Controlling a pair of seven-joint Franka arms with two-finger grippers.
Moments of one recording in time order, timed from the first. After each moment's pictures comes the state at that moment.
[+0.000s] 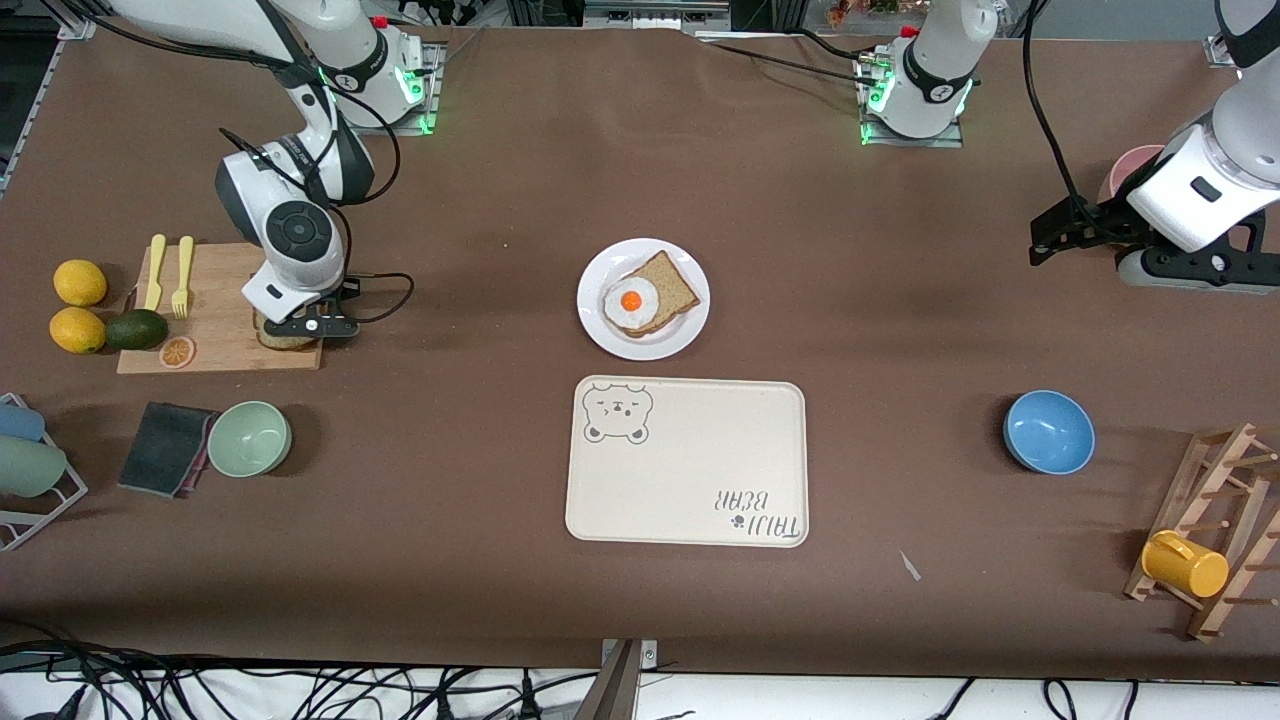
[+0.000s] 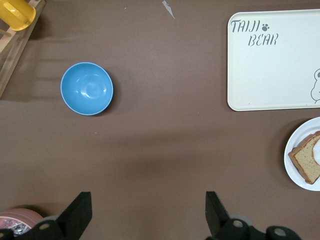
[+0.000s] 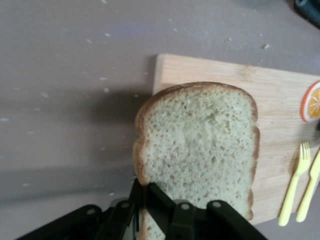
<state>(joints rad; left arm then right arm) -0.01 0.01 -0.07 -1.65 -0.02 1.61 -0.02 0.08 0.23 0.08 -2.35 -0.55 2.28 0.47</state>
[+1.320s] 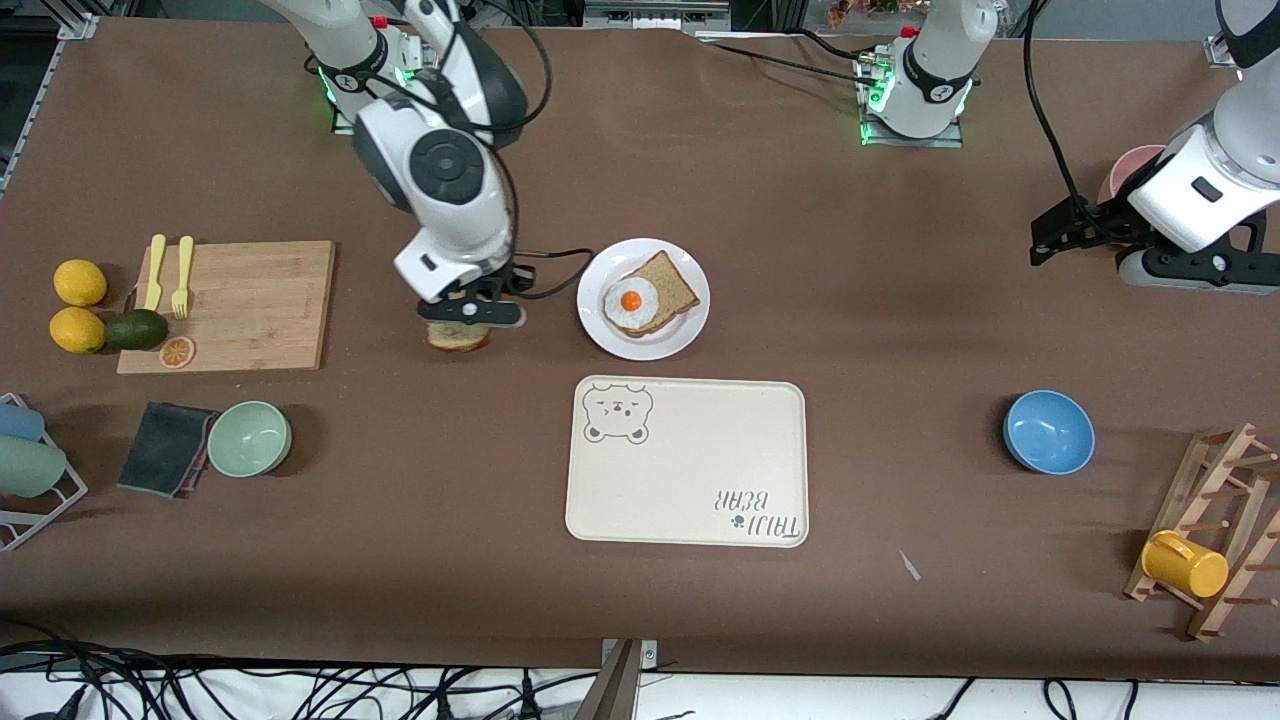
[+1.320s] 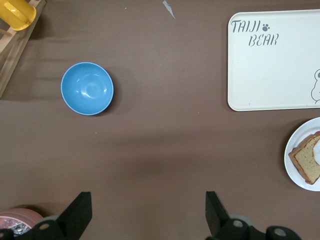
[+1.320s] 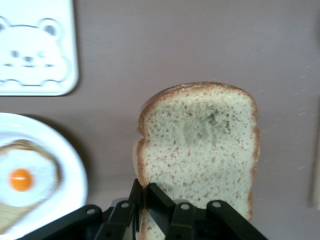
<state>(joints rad) -0.01 0.01 -0.07 -1.65 -0.02 1.61 -0.02 0.39 0.33 0.28 -1.81 -0.16 2.02 0.79</state>
